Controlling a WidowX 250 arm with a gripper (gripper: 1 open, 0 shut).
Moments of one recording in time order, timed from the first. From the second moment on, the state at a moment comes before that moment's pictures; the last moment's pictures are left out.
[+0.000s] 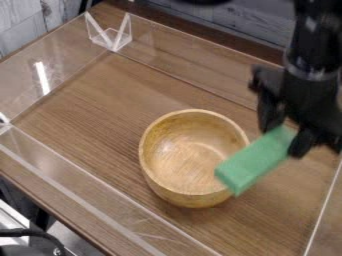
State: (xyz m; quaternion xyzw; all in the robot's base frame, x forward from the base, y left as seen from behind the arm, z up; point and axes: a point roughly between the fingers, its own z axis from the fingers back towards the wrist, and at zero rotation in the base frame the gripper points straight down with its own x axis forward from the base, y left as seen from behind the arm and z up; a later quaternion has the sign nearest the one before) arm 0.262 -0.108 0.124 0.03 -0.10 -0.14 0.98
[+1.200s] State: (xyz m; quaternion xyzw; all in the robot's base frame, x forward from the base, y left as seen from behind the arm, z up) arm 0.200 -0.074 0.133 0.02 -0.15 -0.09 0.98
